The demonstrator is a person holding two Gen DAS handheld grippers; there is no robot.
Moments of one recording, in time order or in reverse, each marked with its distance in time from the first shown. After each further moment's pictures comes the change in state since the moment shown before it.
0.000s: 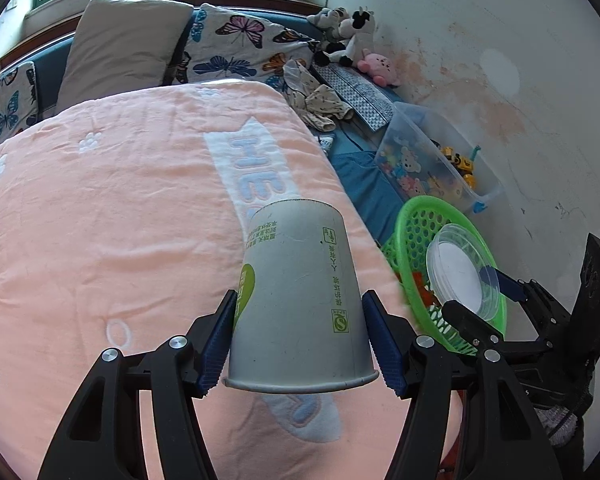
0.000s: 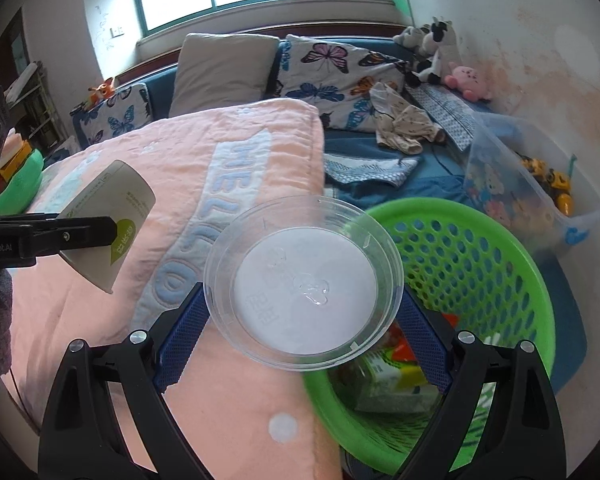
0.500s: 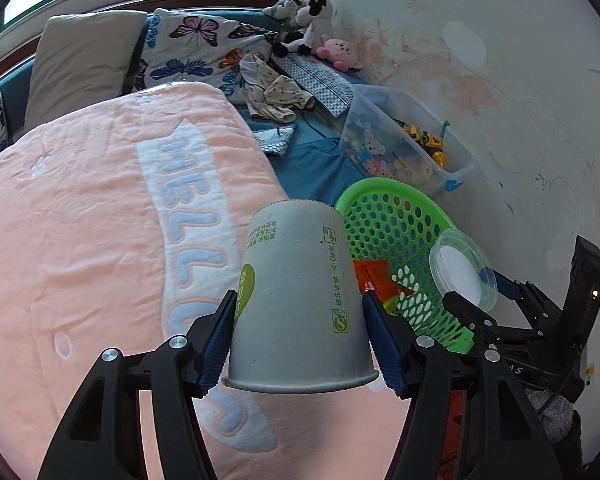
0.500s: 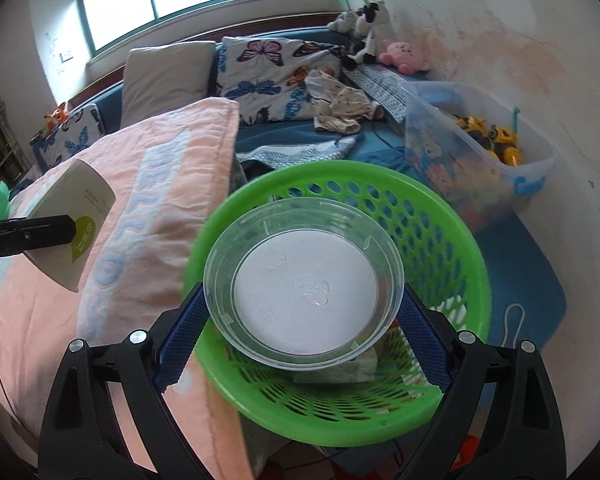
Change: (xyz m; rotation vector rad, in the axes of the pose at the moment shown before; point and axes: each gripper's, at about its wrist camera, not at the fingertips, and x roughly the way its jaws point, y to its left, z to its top) left arm 0.020 -0.066 0.005 0.096 0.030 -0.054; right arm -0.024 -0.077 -0.033 0.141 0.015 -0.117
